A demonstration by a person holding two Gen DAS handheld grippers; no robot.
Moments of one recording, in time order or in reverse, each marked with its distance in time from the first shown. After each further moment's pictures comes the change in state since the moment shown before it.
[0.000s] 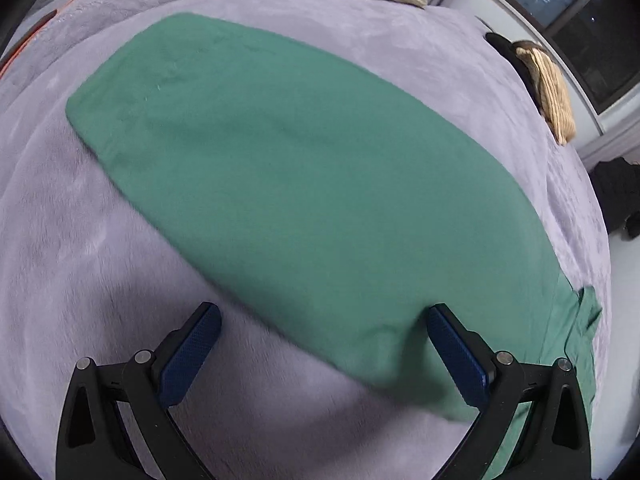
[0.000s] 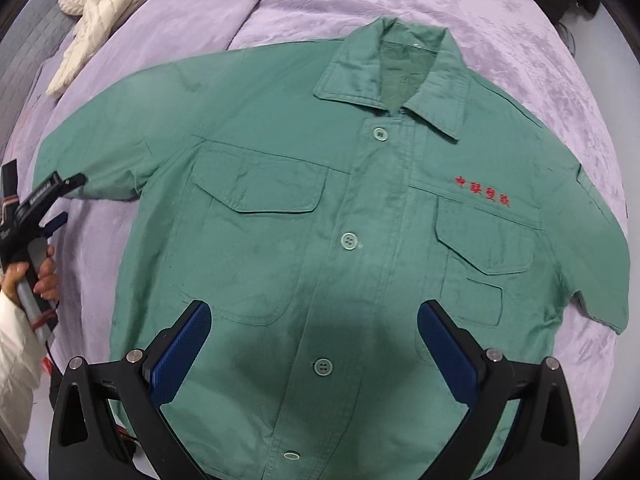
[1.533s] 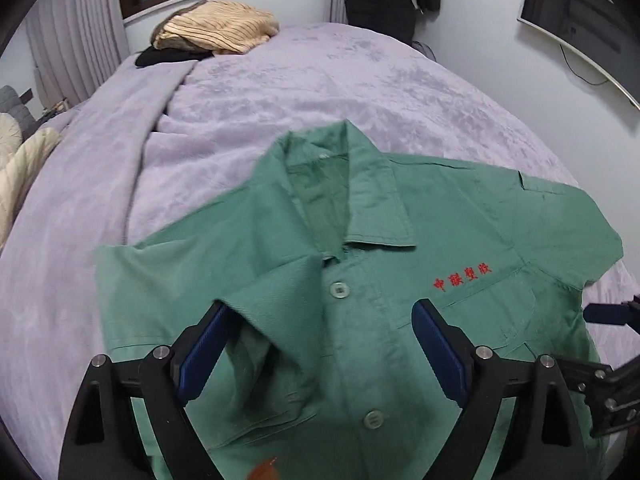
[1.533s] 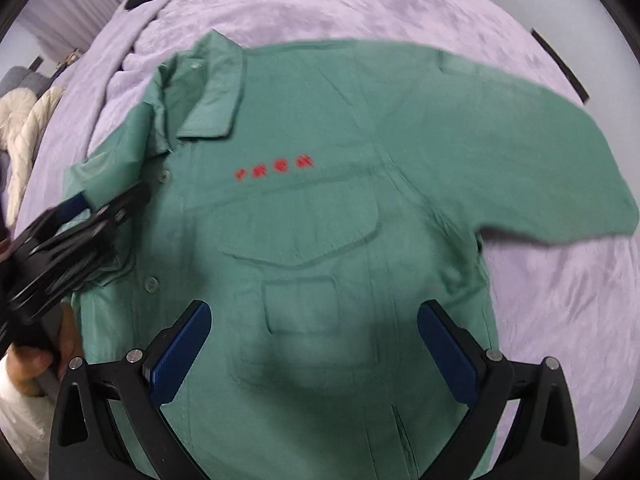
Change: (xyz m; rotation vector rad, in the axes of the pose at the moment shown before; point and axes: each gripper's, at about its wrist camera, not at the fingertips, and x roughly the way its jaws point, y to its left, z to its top) left arm -0.055 -0.367 -0.187 0.955 -0.054 -0.227; right arm 0.010 -0.187 -0.019 0.343 -0.132 -0.013
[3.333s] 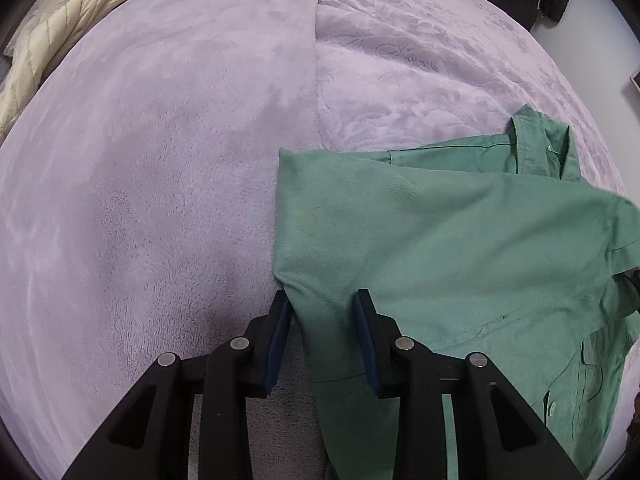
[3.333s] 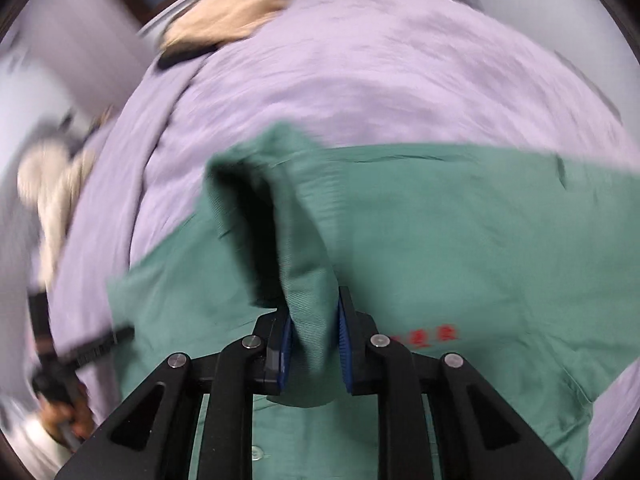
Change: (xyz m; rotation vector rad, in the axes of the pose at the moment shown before) left arm 0.085 0.205 -0.021 -0.303 0.269 0.036; right arm 0.071 0.022 0.108 0.307 -0.174 0.286
